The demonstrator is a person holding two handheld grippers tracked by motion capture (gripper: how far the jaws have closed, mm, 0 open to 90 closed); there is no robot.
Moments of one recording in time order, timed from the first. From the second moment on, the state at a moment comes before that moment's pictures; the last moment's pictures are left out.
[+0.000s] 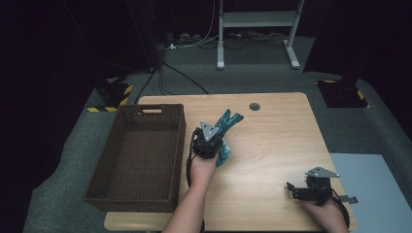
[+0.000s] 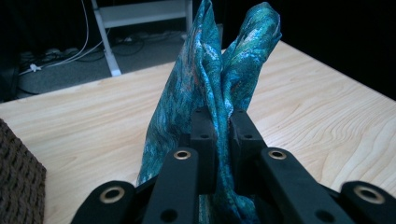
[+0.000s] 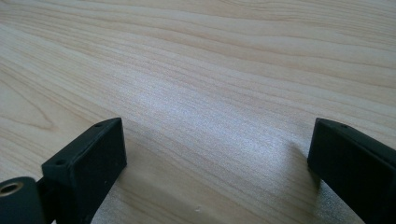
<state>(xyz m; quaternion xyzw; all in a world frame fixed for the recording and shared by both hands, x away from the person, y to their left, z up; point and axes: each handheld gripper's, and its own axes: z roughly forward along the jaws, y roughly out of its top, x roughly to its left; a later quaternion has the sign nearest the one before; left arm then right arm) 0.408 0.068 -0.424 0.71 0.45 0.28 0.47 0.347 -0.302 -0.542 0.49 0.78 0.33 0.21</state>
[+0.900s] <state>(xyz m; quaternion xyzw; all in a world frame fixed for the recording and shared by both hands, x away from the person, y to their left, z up) 0.387 0.088 -0.371 0.65 0.42 0.33 0.55 0.347 -0.303 -0.542 0.49 0.78 0.33 0.21</state>
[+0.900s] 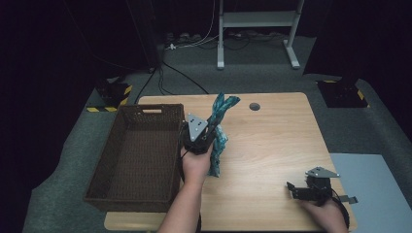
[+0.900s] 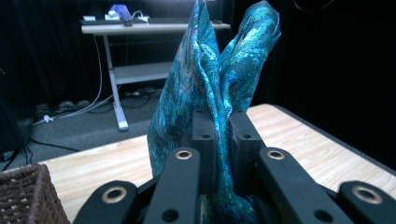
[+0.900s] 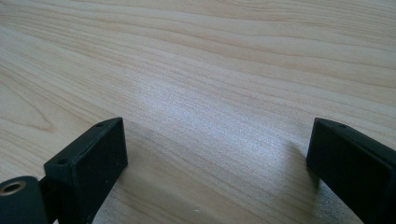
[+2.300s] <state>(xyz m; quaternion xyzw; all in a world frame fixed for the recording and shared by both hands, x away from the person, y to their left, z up) 0.358 0.119 -0.311 0.60 0.39 0.37 0.59 0.346 -0.299 -0.542 0.48 0.79 0.33 0.20</state>
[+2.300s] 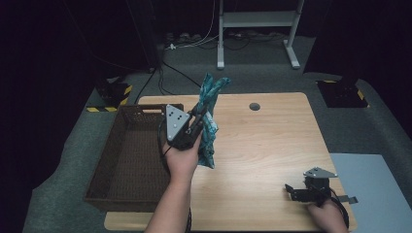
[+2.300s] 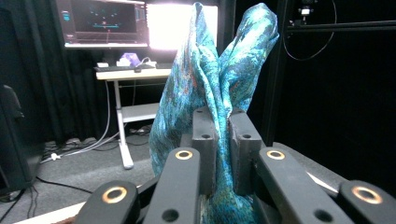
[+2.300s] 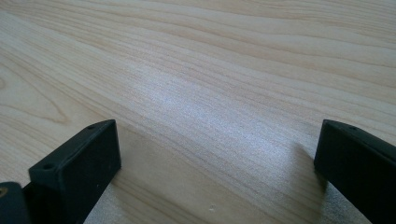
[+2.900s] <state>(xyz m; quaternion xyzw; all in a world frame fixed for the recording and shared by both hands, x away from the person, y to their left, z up) 0.351 0.154 -0.297 0.59 0.40 0.38 0.58 0.346 -0.297 -0.542 0.49 0.79 0.33 0.20</state>
